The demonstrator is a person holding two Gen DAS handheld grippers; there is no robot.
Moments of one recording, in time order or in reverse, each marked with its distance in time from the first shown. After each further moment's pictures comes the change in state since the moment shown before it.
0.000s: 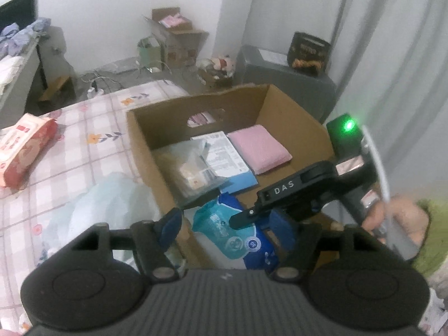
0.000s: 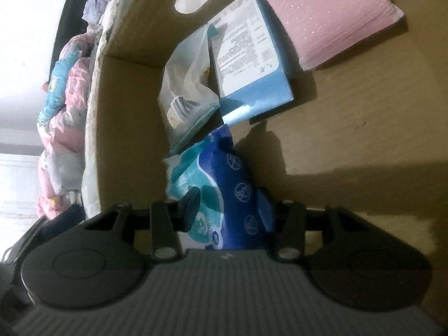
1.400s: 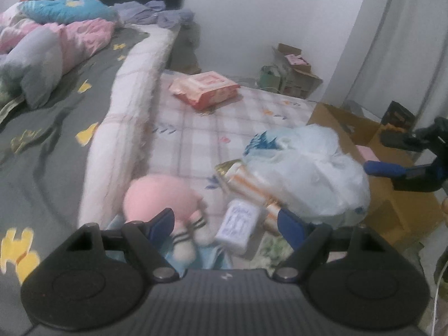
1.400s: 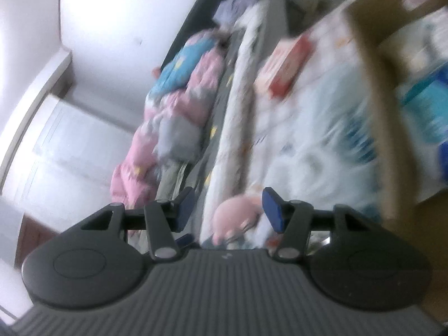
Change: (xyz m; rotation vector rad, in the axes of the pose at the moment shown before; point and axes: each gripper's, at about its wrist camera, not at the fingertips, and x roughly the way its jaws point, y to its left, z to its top) left arm -0.196 0.147 -0.217 -0.383 -0.172 0.291; right arm -0.036 0.174 -0.168 -0.310 -0.128 0.412
